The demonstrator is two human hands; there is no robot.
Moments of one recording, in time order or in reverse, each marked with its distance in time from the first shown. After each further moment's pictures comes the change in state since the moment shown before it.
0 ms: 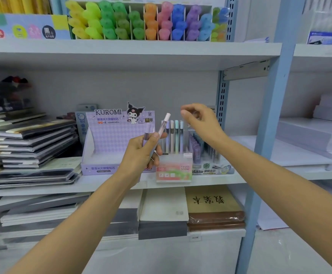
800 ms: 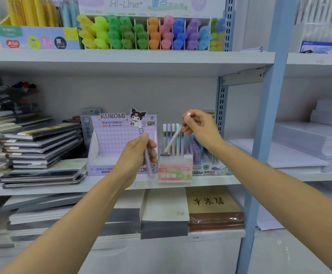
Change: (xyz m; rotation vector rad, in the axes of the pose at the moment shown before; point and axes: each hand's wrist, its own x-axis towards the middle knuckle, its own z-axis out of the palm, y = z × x) left_hand 0.001 0.001 -0.018 -0.039 0.018 -0.106; right_hand -0.010 -0.008 0.006 0.237 0.046 0.085
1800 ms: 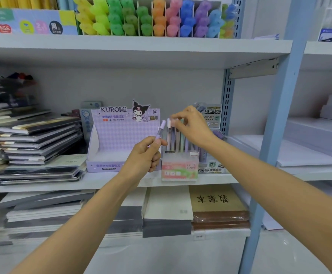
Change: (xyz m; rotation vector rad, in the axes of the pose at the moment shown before) left_hand 0.000 -0.019 0.003 0.115 -0.102 0.078; right_hand 0.013 0.007 0.030 -0.520 -0.113 -0.153
